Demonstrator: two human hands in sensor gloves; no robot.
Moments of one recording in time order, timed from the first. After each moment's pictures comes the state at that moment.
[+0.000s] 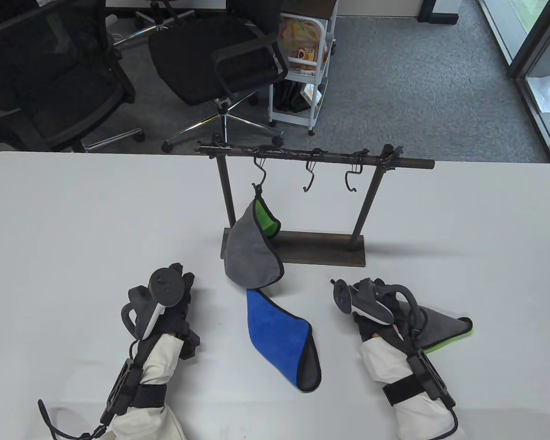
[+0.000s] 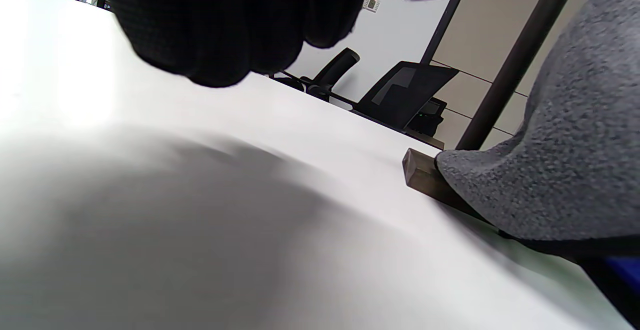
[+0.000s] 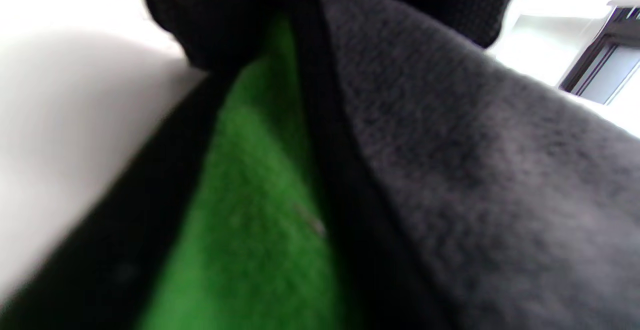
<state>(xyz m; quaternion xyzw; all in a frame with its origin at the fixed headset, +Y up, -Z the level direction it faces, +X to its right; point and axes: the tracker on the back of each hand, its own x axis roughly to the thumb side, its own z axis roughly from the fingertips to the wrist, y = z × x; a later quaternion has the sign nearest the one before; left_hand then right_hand) -0.245 -0.744 -0.303 0.00 0.10 0.18 0.98 0.156 -0.774 -0.300 -0.03 -0.08 -0.99 0.13</state>
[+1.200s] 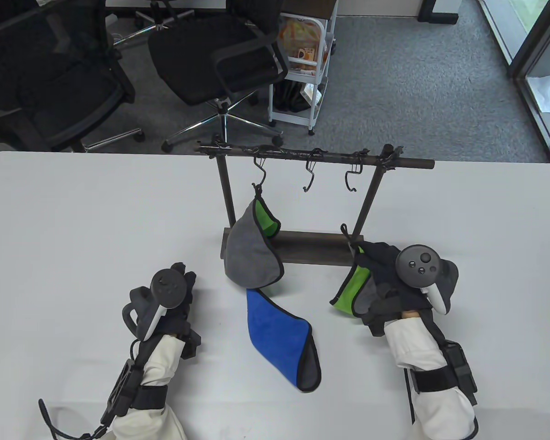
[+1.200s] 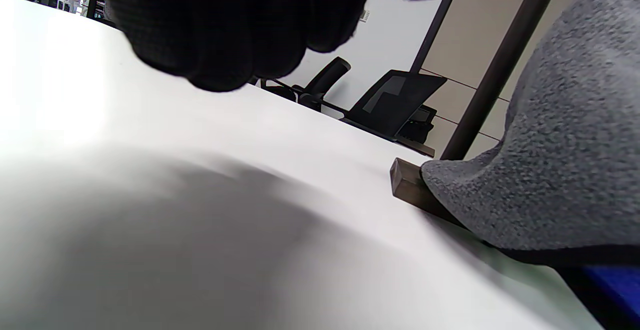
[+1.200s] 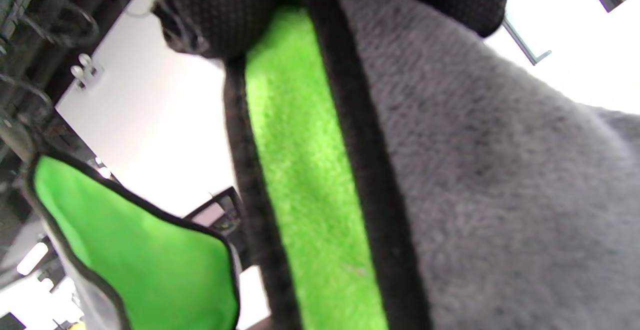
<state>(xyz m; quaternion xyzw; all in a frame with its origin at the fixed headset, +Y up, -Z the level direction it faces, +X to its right) -0.241 -0.741 -0.301 0.02 0.09 0.18 0.98 0.212 -0.676 -0.308 -0.02 0.08 -0.92 -0.37</state>
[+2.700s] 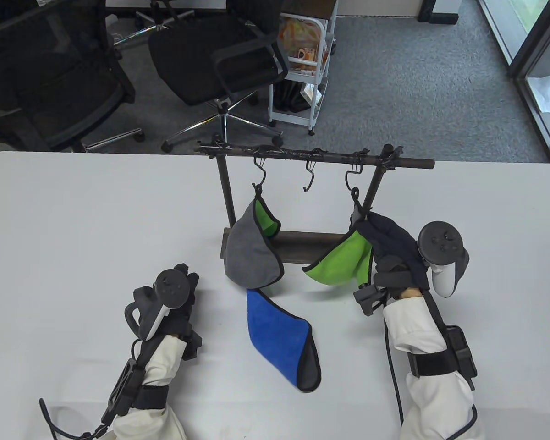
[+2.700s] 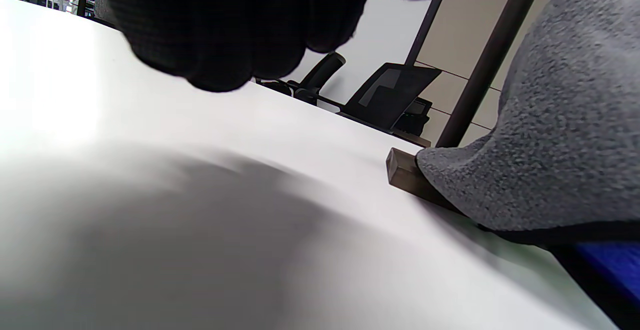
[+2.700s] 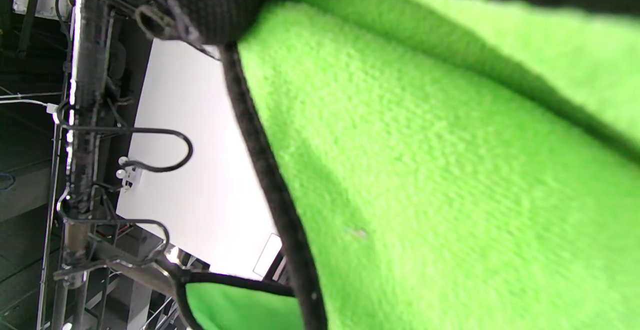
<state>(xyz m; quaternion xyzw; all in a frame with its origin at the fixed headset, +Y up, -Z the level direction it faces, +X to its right) -0.237 -0.740 -0.300 0.01 0.08 0.16 0.98 0.211 -0.645 -0.328 -0.02 0.07 -0.83 -0.55</state>
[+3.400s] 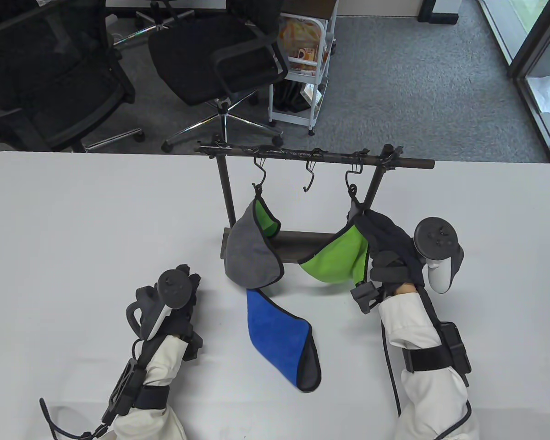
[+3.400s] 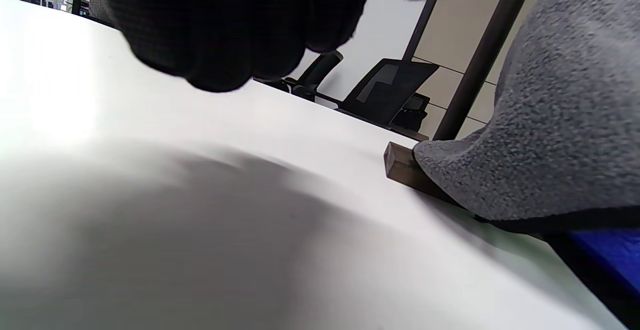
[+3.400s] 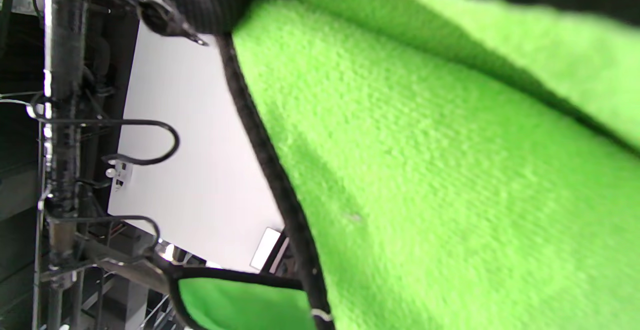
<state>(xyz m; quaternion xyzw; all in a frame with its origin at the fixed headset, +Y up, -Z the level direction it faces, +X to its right) -0.236 -0.740 -0.300 0.01 0.07 0.16 0.98 0.206 -0.648 -0.334 -0.01 0.05 -0.83 -0.55</state>
